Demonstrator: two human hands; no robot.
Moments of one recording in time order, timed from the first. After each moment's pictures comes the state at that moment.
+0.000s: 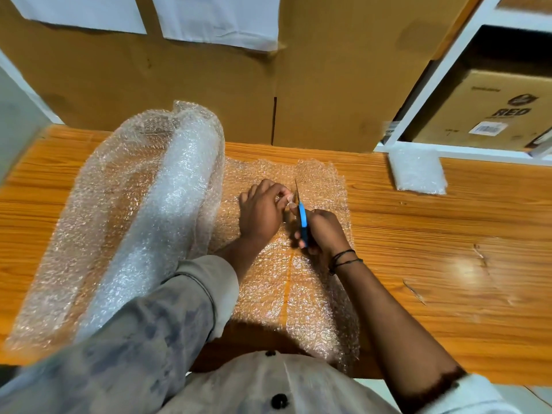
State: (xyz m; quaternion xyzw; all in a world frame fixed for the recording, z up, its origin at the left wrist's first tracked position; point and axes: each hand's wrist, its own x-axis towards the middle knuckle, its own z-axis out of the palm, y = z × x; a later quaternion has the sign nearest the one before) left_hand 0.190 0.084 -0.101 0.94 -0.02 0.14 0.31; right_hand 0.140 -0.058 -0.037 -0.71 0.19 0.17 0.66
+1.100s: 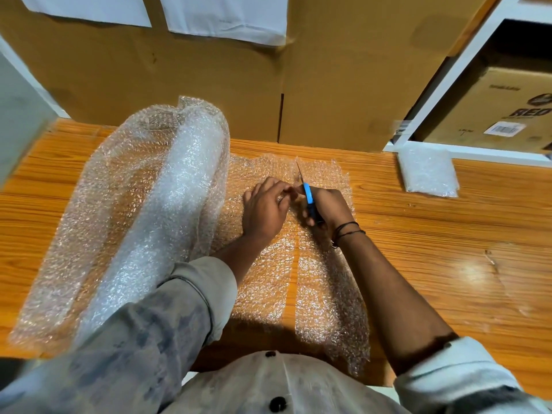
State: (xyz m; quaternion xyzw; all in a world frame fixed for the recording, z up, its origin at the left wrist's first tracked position) left_hand 0.190 0.086 -0.099 0.93 -0.03 0.13 0.34; right_hand 0.192 -0.061 -0.025 -0.76 0.19 0.16 0.61
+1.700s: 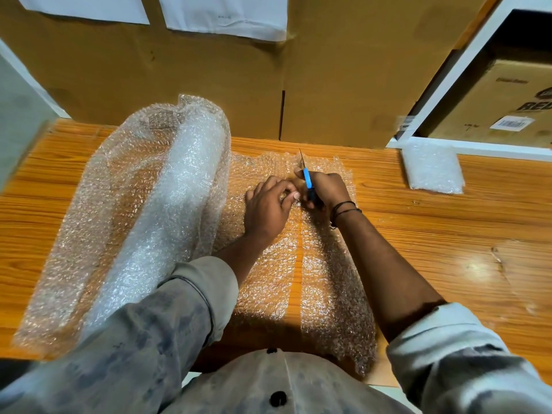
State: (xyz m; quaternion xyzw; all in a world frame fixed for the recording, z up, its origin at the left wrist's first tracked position) left_hand 0.189 0.086 -0.099 0.92 -0.04 0.15 0.36; right_hand 0.232 -0.055 -0.031 -0.76 0.22 0.15 0.59
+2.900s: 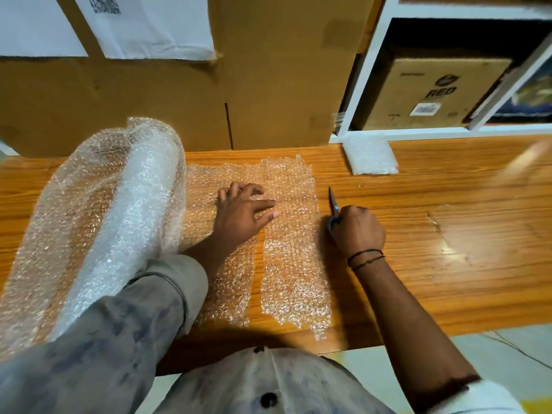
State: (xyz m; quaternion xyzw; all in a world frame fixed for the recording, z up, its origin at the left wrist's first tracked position) left_hand 0.183 0.078 -0.090 0.96 -0.22 0.11 0.12; right_hand 0.100 -0.174 -0.028 -0.98 0.17 -0.03 0.09
